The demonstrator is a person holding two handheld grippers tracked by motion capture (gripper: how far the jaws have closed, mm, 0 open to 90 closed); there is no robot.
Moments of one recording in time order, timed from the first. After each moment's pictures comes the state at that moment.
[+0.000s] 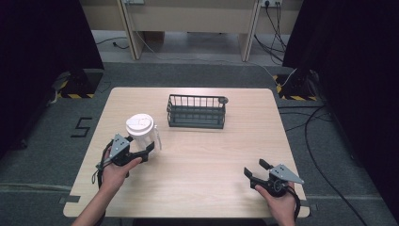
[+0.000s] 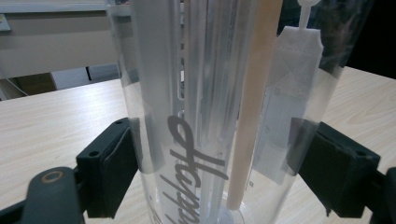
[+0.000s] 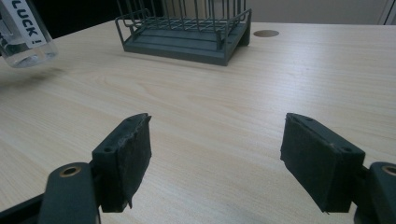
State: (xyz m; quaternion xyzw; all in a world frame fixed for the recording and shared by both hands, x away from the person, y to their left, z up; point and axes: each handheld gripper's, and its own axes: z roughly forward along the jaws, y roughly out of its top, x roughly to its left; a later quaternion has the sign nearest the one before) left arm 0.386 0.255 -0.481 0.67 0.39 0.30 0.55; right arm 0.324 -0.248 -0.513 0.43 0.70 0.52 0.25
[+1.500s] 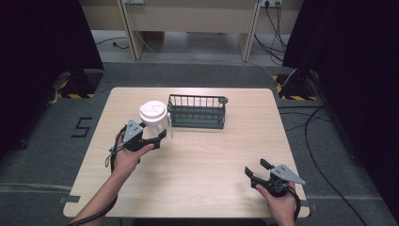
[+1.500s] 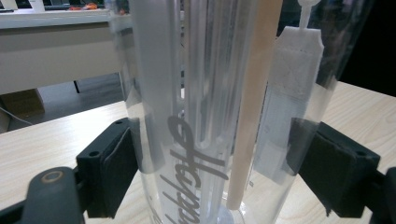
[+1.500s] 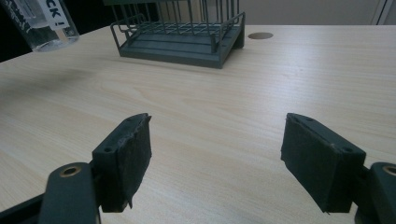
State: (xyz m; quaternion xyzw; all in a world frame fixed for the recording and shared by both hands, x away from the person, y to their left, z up) left arm 0.424 0.219 -0.457 0.68 0.37 0.30 0.56; right arm 0.323 -0.249 -0.514 0.44 0.69 0.53 0.25
